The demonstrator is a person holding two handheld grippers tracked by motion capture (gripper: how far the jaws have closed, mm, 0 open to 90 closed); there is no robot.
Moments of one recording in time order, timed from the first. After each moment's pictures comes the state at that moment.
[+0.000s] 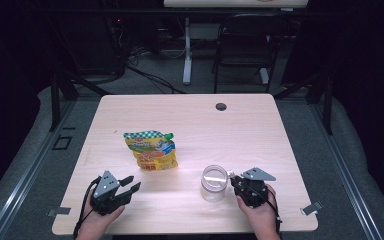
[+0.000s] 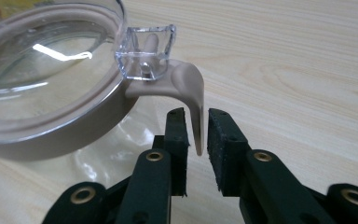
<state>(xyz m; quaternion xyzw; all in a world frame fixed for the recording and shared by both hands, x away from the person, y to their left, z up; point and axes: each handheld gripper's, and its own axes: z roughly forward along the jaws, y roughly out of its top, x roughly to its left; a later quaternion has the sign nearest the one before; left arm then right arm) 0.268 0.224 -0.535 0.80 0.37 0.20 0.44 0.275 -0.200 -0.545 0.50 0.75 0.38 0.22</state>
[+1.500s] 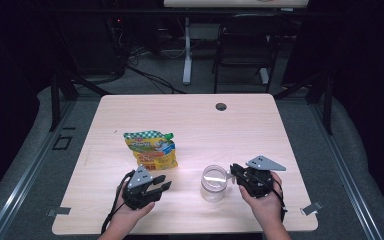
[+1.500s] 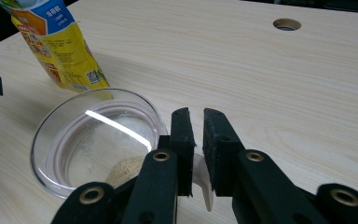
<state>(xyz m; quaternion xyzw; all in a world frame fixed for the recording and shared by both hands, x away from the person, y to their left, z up) 0.280 0.139 -0.522 0.81 0.33 0.13 0.46 0.284 -0.201 -0.499 0.47 0.73 0.44 0.22</state>
